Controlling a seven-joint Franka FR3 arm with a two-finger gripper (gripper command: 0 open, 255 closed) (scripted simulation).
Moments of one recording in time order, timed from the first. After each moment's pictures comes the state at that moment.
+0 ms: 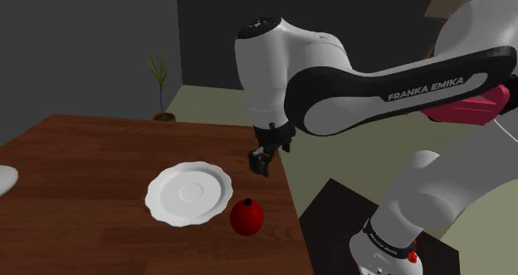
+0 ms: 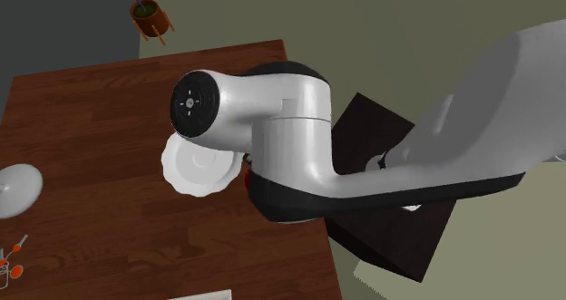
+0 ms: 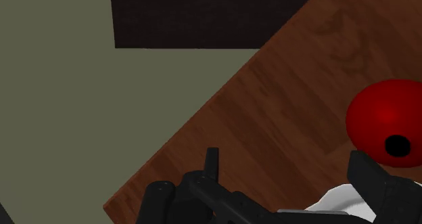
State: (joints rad) arm 0.04 -0.40 0.61 -2.27 -0.04 1.69 0.60
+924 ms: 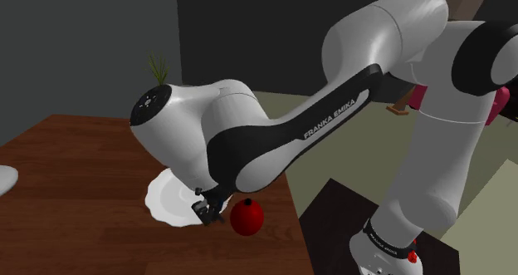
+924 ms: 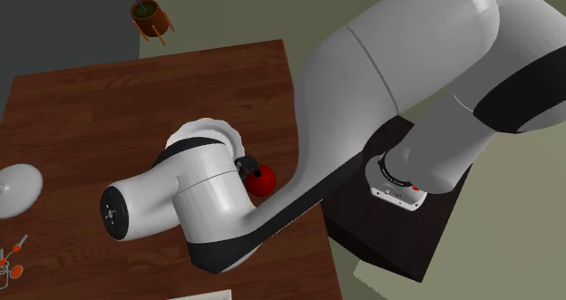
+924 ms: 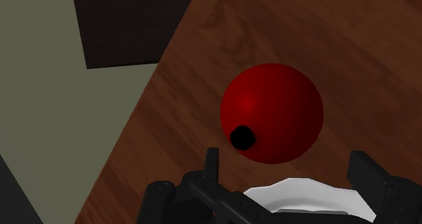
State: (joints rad) arm 0.09 0.22 0.84 -1.94 -0.33 1.62 1.19
